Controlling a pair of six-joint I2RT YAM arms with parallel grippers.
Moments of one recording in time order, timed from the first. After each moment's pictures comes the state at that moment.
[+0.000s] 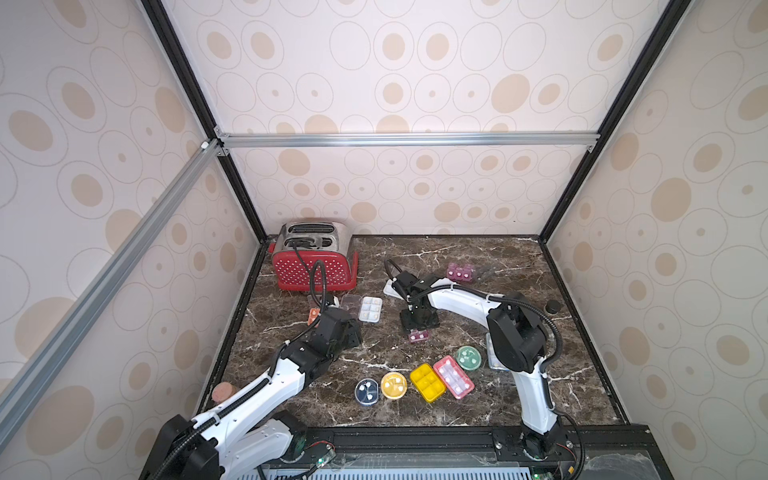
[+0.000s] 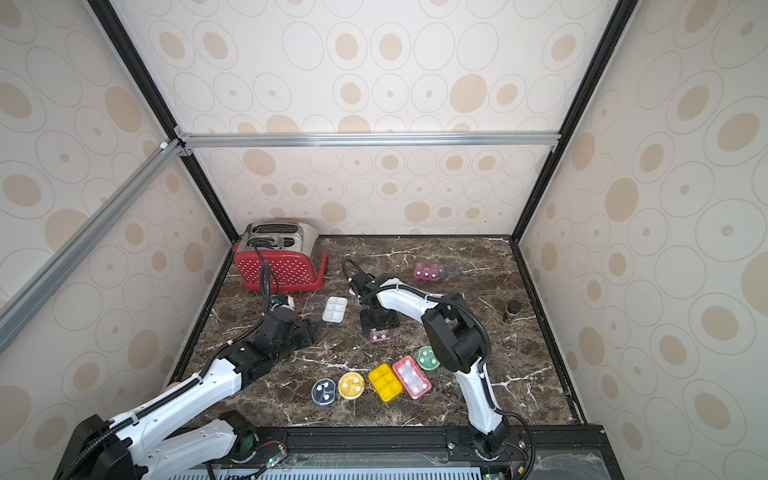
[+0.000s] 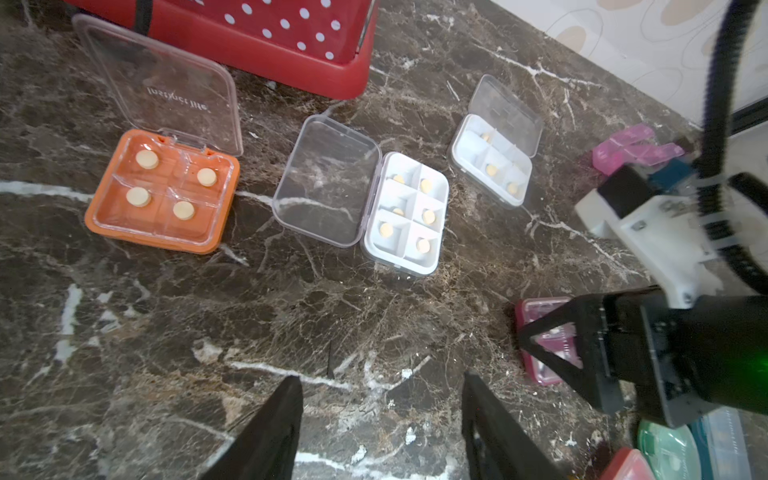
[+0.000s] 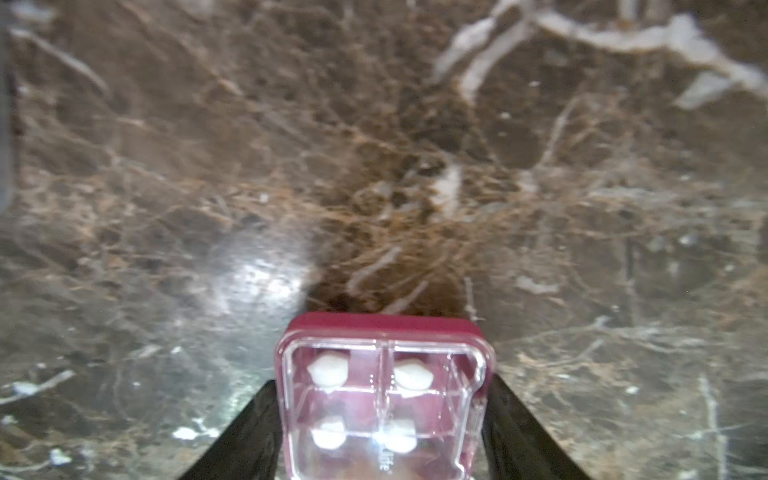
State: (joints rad) left arm -0.57 1.07 0.58 -0.29 -0.24 -0.73; right arm 0.70 2.10 1.60 -0.97 0.05 0.48
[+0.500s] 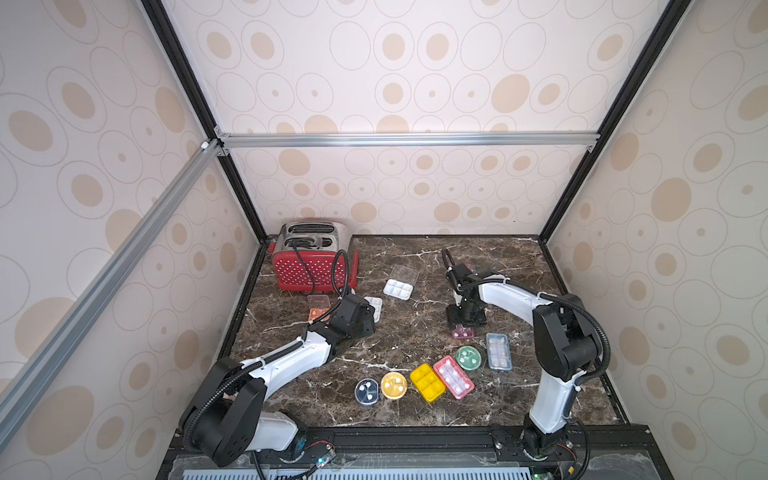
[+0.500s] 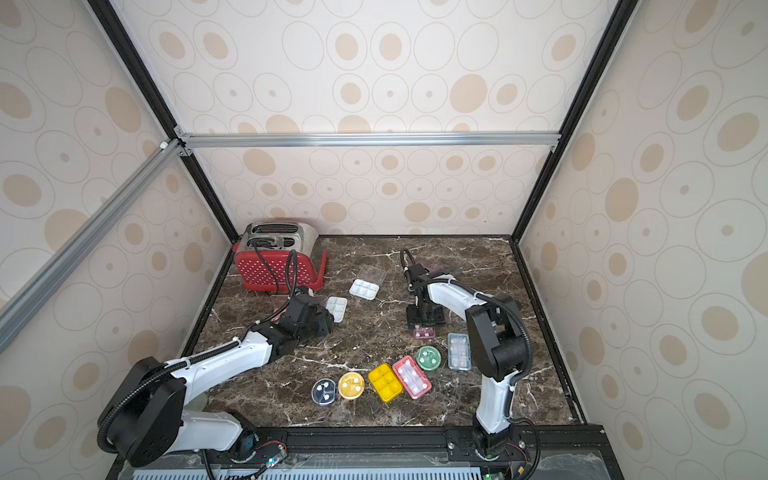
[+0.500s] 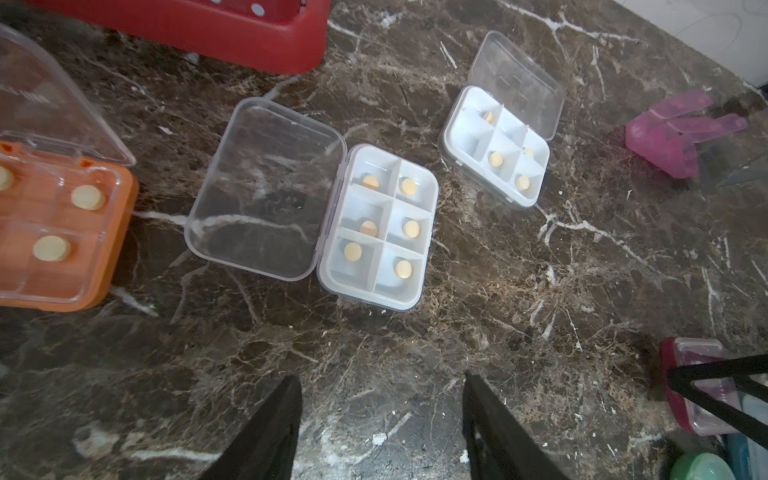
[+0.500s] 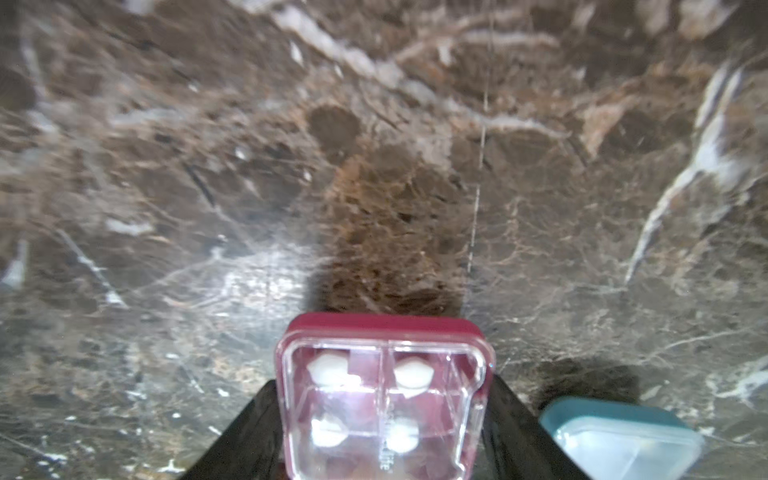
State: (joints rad) left arm -0.57 1.36 0.70 -0.17 -0.19 -0.72; right arm 0.41 1.87 1.27 -0.92 0.02 0.35
